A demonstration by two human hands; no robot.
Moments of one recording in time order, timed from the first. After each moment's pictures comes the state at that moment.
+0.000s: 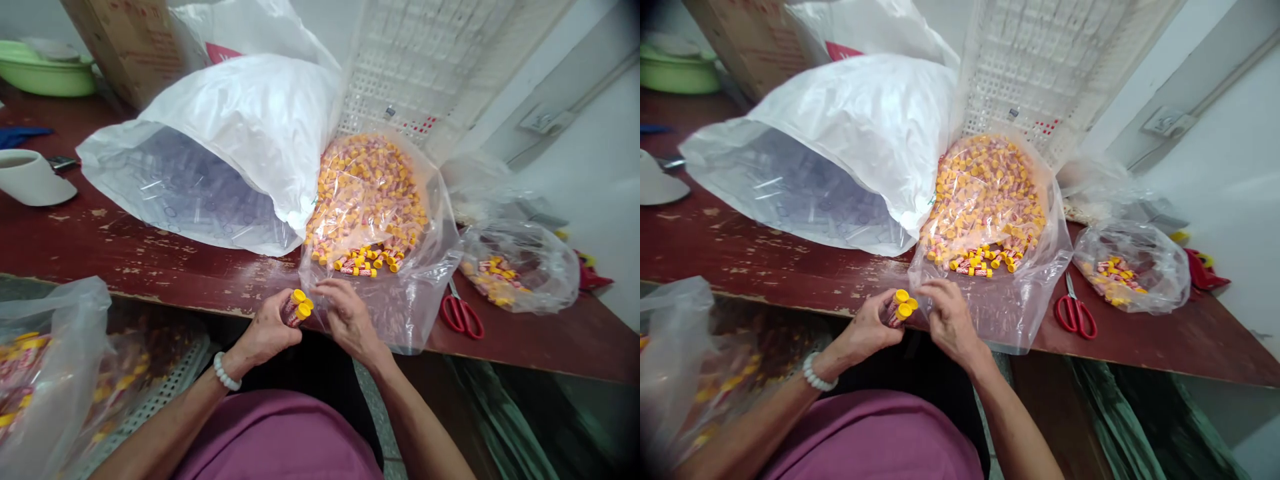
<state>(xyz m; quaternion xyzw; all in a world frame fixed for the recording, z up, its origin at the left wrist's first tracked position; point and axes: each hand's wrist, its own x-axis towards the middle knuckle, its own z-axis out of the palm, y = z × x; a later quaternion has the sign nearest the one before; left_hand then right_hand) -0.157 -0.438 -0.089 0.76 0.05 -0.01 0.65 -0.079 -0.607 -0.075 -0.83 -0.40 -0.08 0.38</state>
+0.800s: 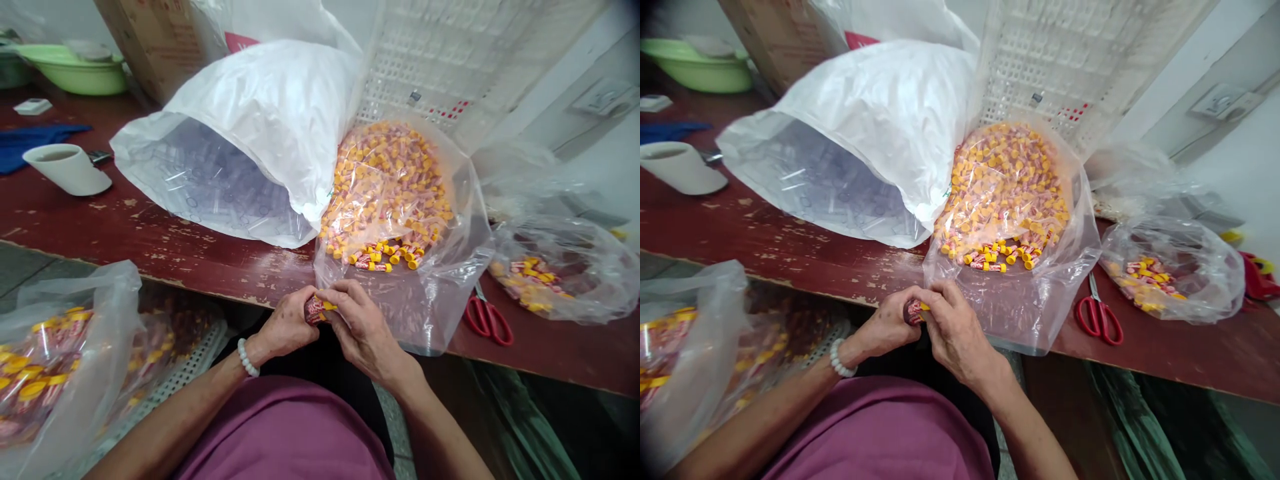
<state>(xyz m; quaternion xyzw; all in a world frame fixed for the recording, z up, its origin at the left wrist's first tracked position) -0.156 -0.445 -0.076 0.85 0.00 0.00 0.52 -0.114 -0.602 -0.031 -0.78 -0.47 0.00 0.41</state>
